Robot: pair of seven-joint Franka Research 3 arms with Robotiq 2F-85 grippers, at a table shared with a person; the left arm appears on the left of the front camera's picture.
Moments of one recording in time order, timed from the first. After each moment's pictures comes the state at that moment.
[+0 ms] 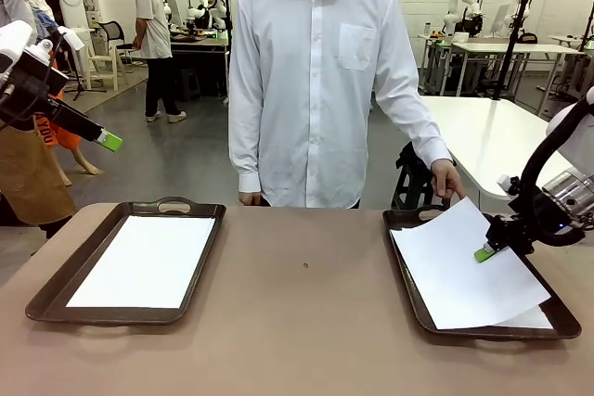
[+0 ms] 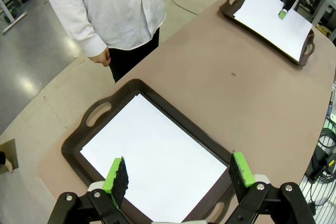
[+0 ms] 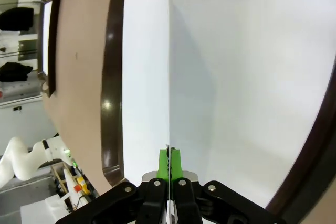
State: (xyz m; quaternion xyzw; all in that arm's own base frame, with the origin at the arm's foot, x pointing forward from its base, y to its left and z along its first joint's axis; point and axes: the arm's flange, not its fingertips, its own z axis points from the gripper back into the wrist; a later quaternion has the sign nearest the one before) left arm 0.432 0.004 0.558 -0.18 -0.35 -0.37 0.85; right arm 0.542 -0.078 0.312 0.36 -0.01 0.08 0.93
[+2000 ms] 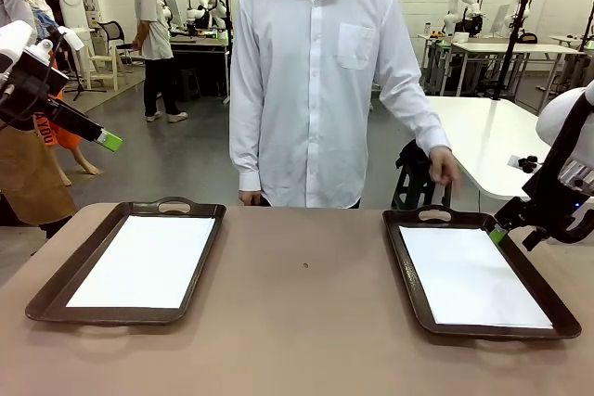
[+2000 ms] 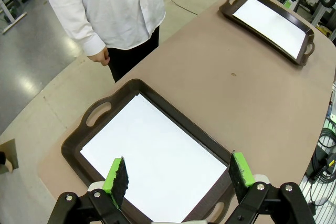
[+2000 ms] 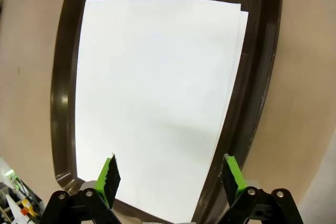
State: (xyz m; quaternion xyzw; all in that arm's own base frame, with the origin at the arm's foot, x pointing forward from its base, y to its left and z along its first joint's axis) left arm 0.432 0.004 0.558 -0.18 -0.35 -0.37 0.85; right arm 0.531 -0.078 0.368 0.17 -0.07 0.09 0.98
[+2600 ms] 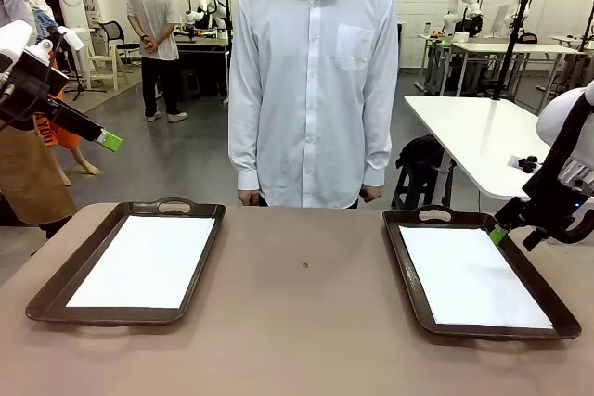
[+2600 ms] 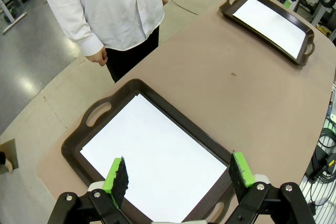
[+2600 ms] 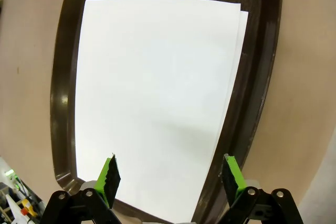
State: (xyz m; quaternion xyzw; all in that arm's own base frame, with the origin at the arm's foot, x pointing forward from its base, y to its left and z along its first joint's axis) left arm 0.432 0.004 0.558 -0.18 -0.35 -0.37 0.85; right arm 0.531 -0.078 0.368 0.17 -0.07 0.09 0.98
